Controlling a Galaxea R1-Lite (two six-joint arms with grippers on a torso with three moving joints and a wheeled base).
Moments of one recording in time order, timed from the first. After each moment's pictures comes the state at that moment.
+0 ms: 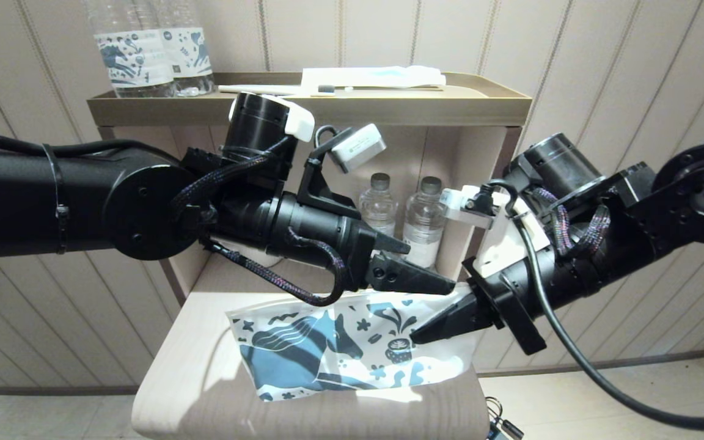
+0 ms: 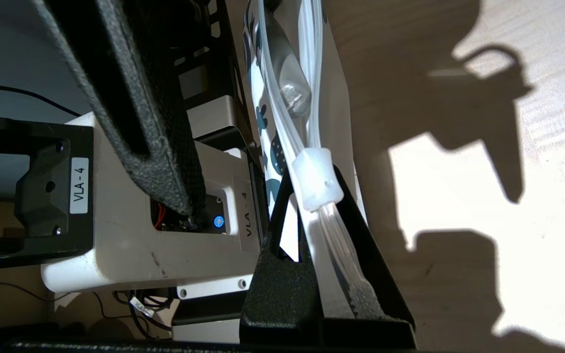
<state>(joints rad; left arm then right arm) -0.71 1.87 -1.47 0.07 -0.82 0.03 0.49 1.71 -1.40 0.60 0.87 -0.39</state>
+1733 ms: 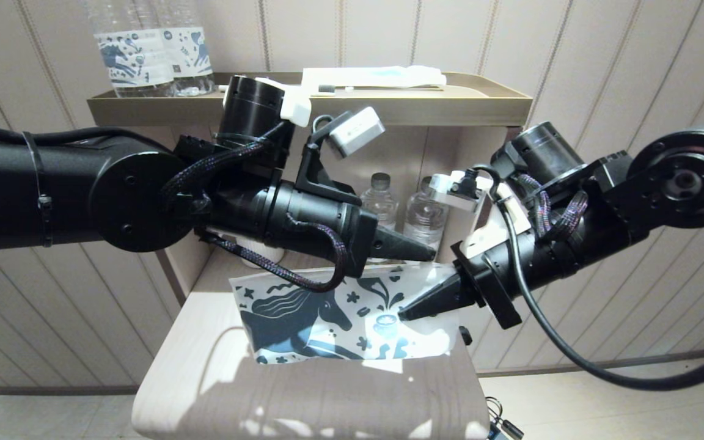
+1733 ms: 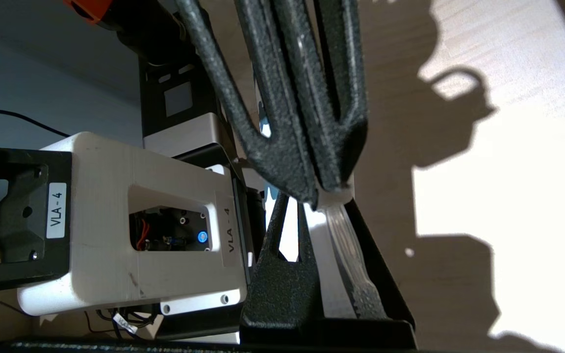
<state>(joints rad) -0.71 1.86 -1.50 0.07 -0.84 -0.05 0.48 1.76 -1.48 0.58 0.87 -0.38</state>
